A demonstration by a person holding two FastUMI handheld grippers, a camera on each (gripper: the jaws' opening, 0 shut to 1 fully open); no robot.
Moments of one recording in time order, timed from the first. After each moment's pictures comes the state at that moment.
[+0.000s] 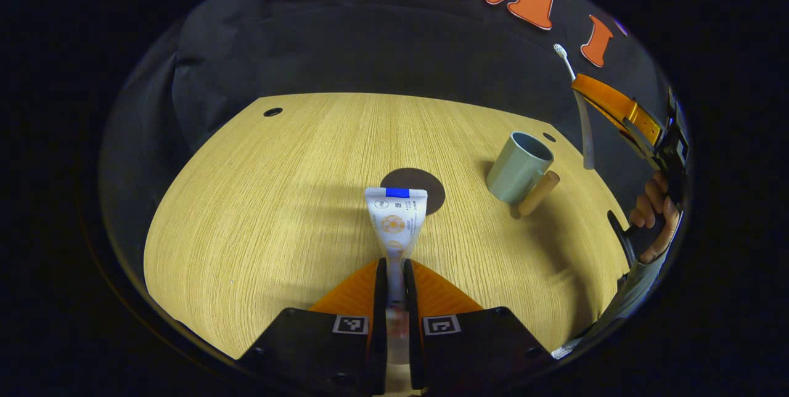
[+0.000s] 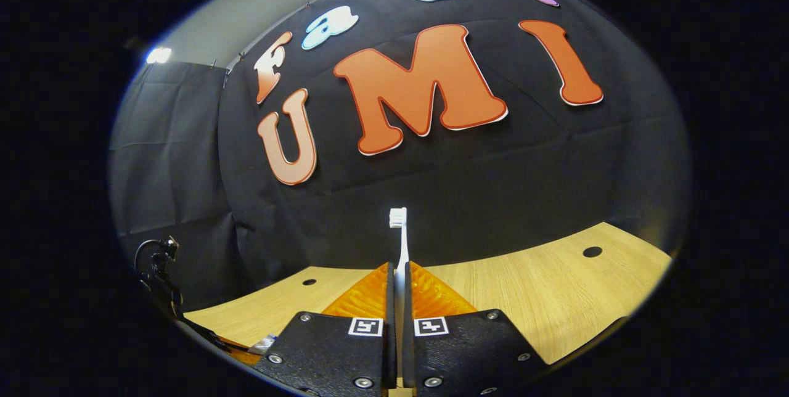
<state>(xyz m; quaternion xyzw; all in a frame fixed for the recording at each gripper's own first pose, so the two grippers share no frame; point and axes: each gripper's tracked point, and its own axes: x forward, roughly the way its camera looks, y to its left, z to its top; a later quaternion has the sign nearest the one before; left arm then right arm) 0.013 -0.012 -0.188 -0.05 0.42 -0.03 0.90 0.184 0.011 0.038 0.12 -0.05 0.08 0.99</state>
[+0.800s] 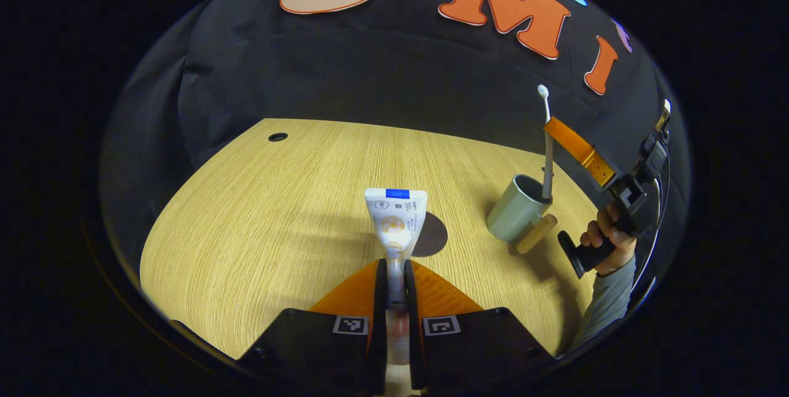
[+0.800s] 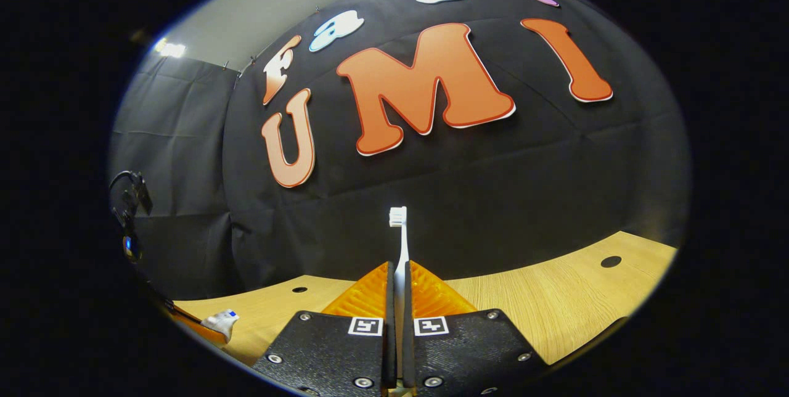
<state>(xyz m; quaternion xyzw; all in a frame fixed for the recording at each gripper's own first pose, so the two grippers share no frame) 0.005 -0.007 -0.141 -0.07 0.36 -0.03 0.93 0.237 -0.001 0.010 0.12 -0.08 0.10 0.98</state>
